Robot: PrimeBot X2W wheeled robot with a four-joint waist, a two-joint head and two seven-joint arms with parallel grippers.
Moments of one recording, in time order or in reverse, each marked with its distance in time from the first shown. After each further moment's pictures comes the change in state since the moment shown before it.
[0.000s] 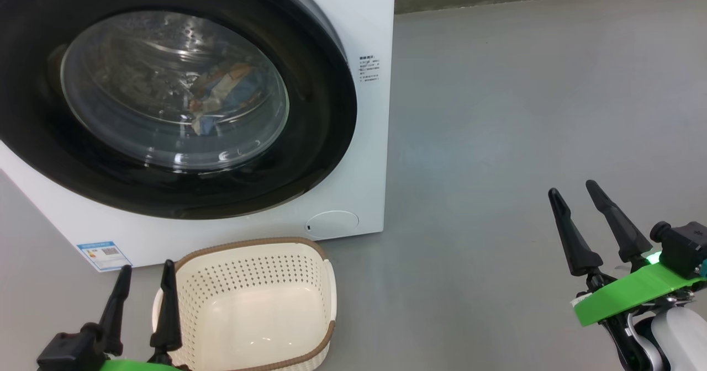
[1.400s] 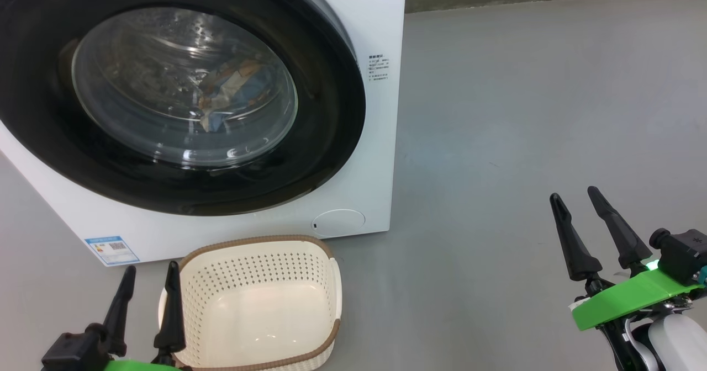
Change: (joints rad) left arm 0.001 0.000 -0.013 0.005 0.000 0.000 0.000; right arm 0.027 0.038 -0.040 0.007 -0.034 0.000 0.000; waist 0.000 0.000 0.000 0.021
